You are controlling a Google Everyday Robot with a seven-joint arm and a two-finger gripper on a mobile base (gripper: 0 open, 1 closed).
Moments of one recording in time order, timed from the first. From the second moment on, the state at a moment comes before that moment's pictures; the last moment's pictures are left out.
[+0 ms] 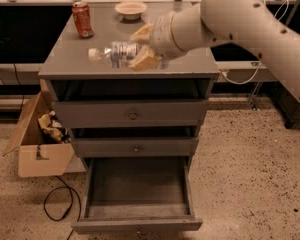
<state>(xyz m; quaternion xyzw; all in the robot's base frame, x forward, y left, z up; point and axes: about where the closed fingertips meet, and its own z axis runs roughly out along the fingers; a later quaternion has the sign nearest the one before) 0.636 0.039 0.938 -0.67 0.56 0.06 0.49</state>
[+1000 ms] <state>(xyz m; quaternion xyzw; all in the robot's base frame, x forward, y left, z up) 0.799 0.010 0.952 -0.55 0.68 0.07 0.48</state>
